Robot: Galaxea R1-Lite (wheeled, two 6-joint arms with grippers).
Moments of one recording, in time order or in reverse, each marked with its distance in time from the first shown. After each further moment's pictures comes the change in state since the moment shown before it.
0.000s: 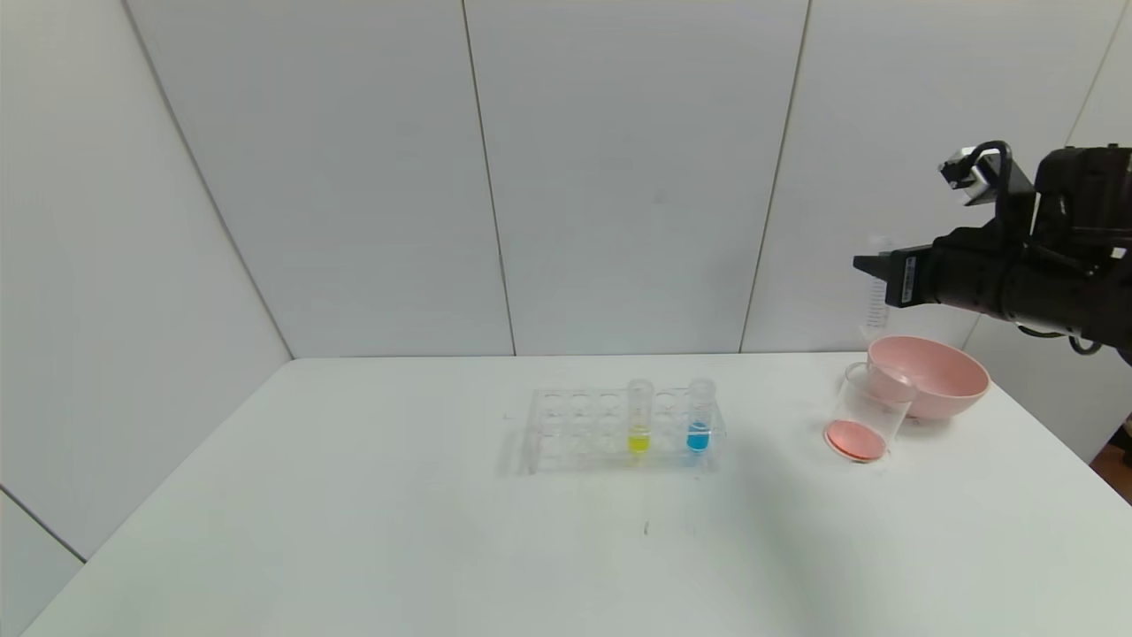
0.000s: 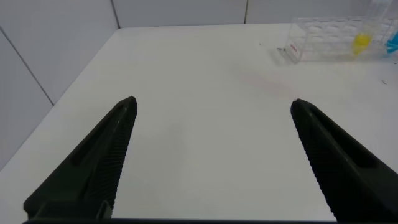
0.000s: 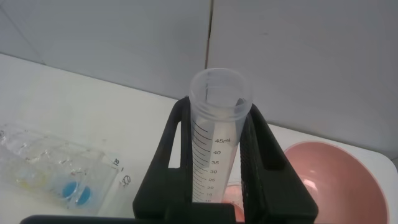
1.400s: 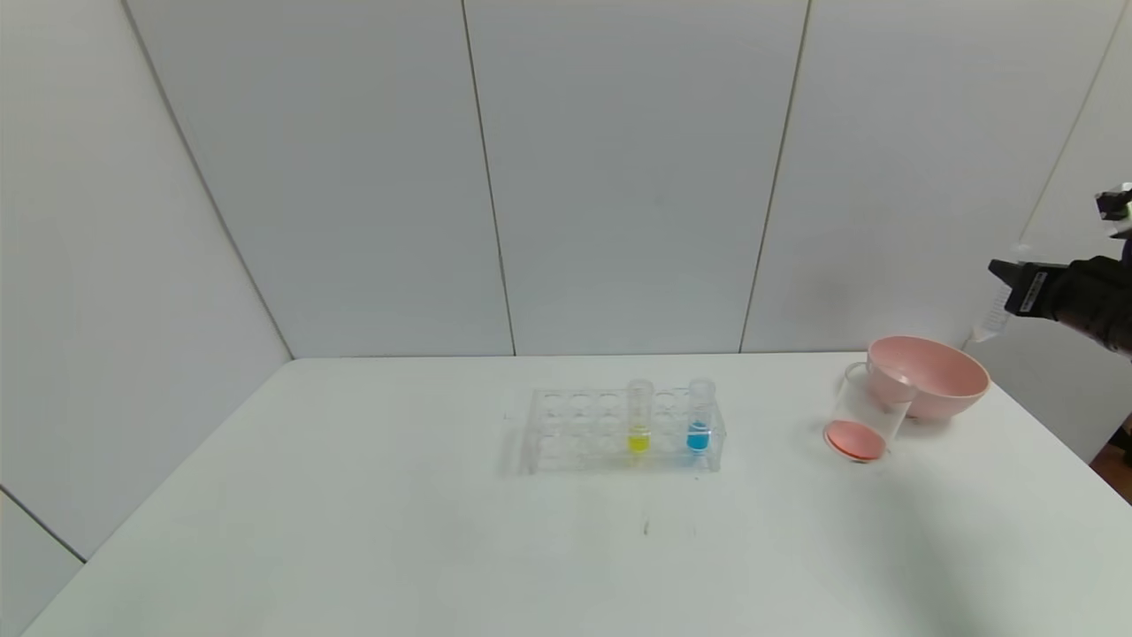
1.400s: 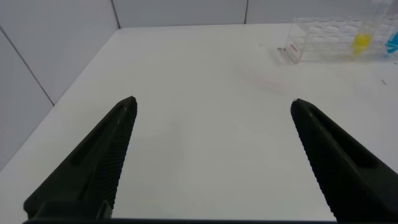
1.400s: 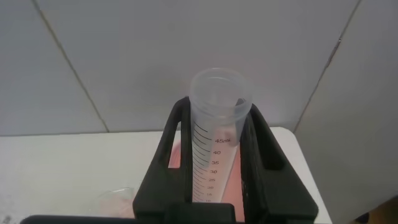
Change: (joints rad) left arm 0.000 0.000 0.000 0.000 0.000 0.000; right arm -0.333 0.057 0.193 -0.411 0.050 0.107
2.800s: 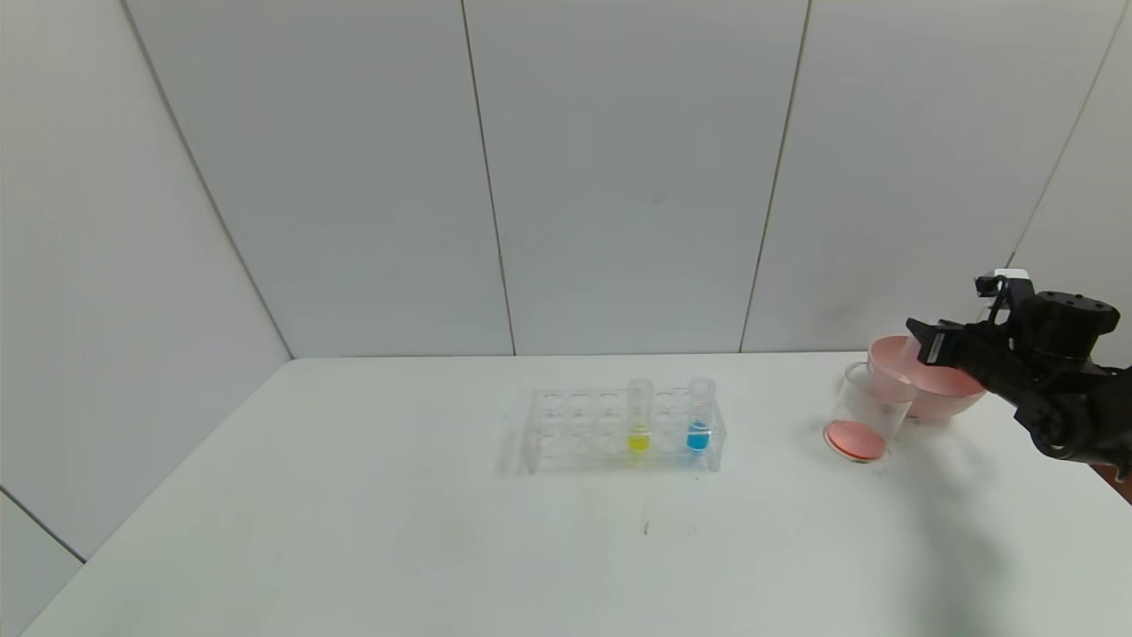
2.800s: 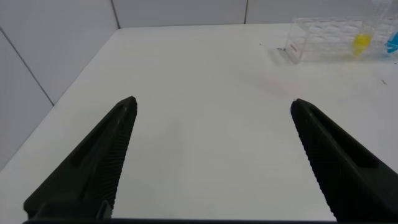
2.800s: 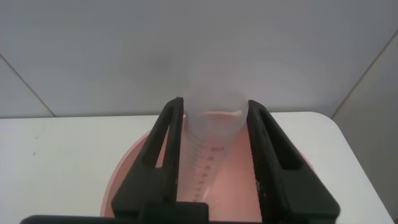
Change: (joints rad) left arm 0.000 0.000 0.000 0.000 0.000 0.000; right arm 0.028 0.428 -0.163 -0.218 -0.017 -0.025
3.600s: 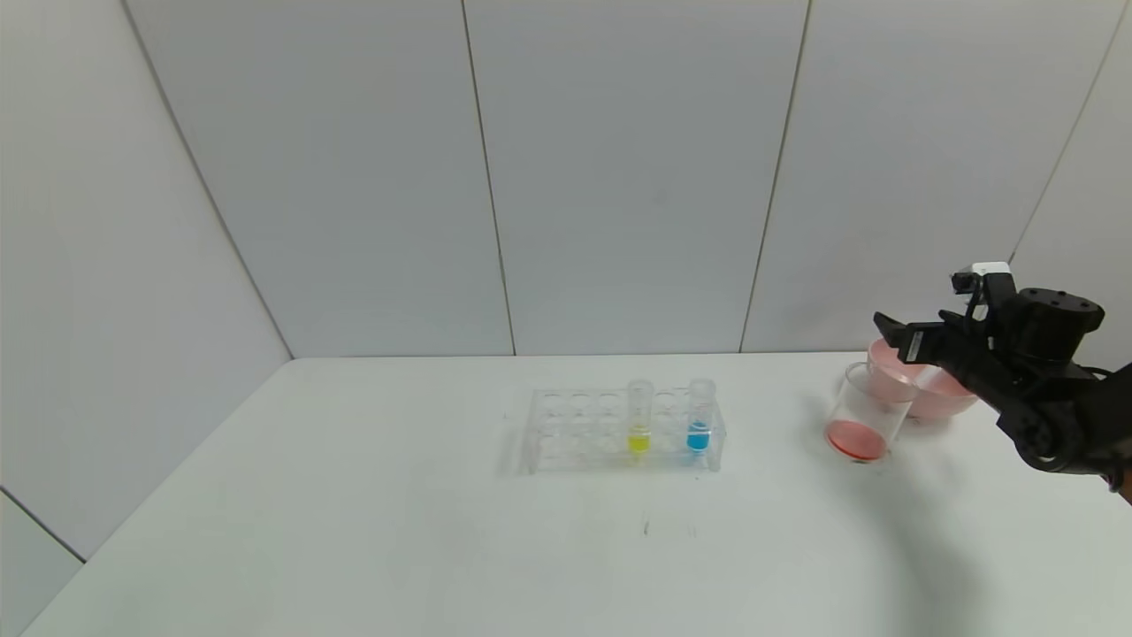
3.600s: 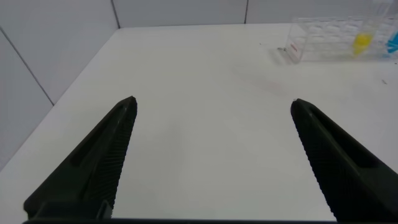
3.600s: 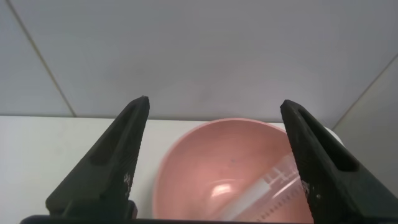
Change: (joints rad) left arm 0.000 0.000 0.000 0.000 0.000 0.000; right arm 0.088 -0.069 0.116 -0.100 -0.095 -0.059
